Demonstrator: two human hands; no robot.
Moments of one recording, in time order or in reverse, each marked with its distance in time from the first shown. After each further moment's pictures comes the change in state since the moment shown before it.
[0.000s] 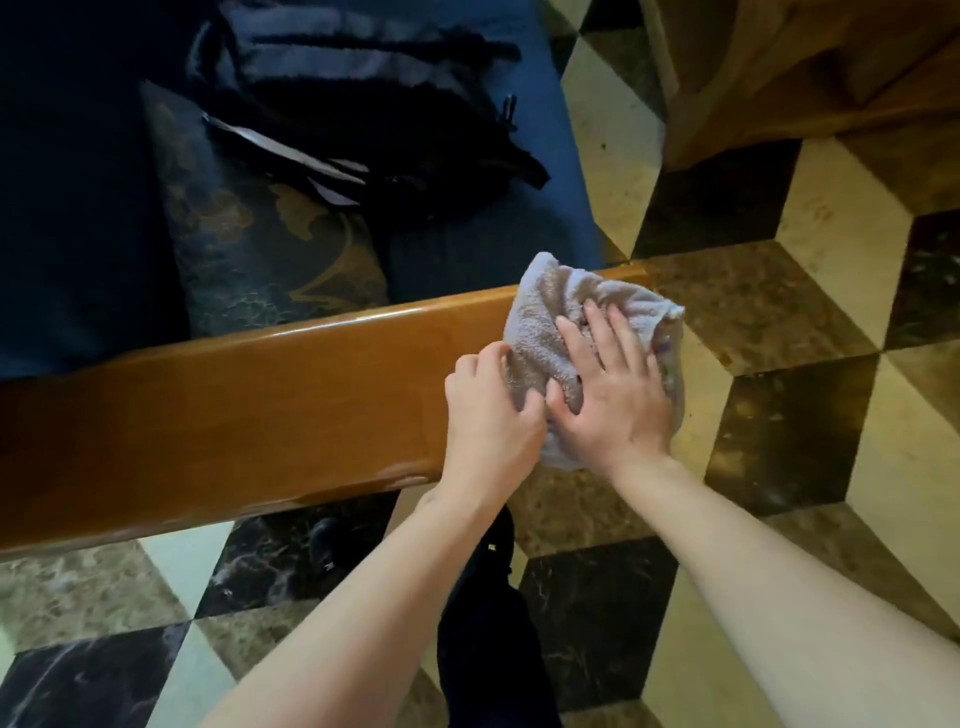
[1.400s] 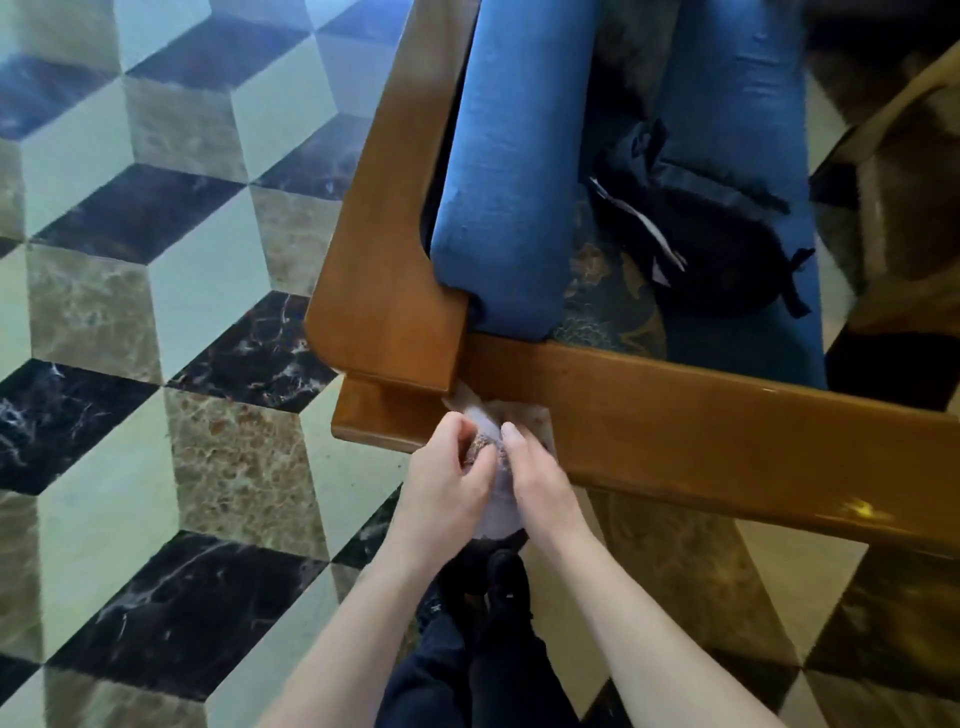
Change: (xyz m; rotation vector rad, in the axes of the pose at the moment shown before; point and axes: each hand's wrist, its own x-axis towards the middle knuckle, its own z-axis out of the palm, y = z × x) left_hand -0.143 -0.233 -0.393 -0.299 0.243 -0.061; right_hand -0.104 -0.496 -0.009 0.986 -0.648 0.294
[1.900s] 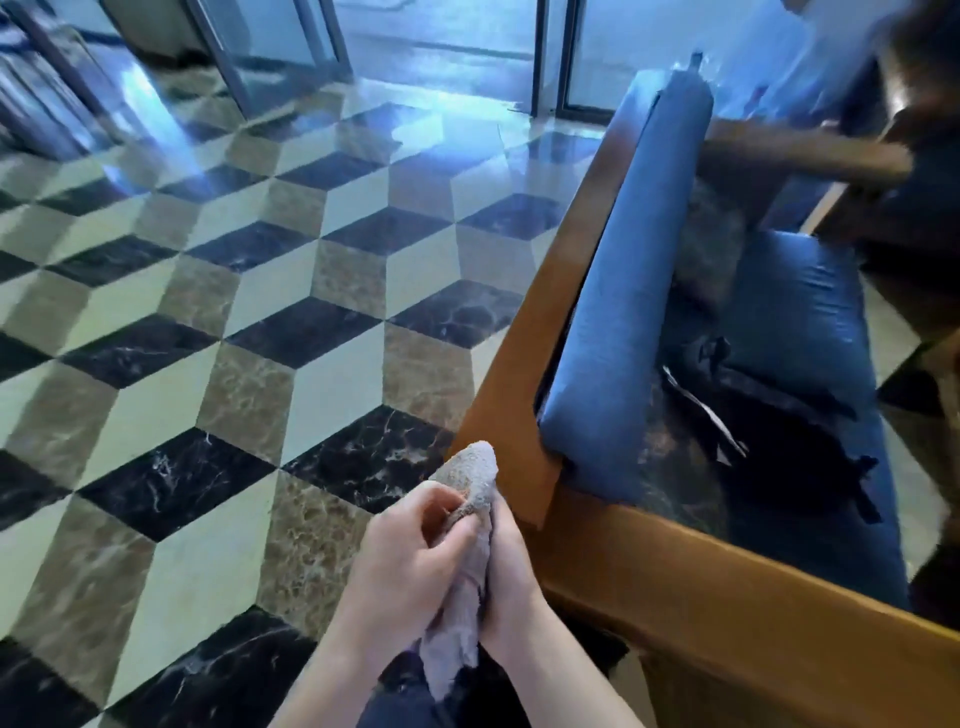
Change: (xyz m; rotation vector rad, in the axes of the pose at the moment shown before) left_hand -0.081 0.129 -0.165 0.089 0.272 0.111; right_hand -0.091 -0.153 0.089 0.761 -0.526 0.246
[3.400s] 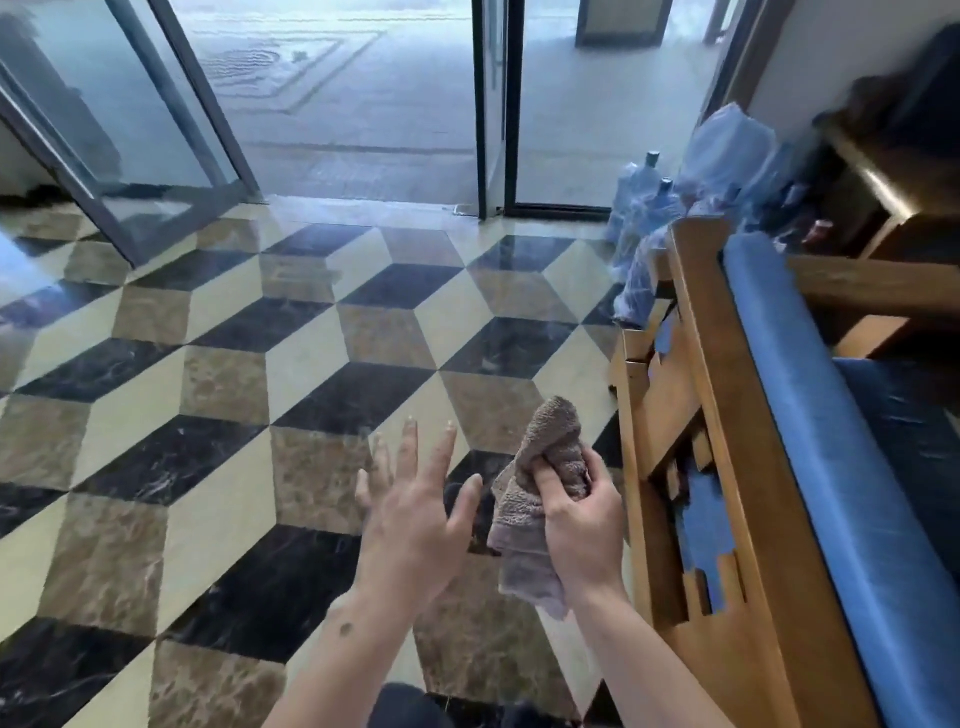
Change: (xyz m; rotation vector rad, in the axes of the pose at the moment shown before) left_hand 0.775 -0.020 -0.267 0.563 -0.079 0.229; right_hand 0.496 -0.430 0.375 -0.526 0.691 -0.977
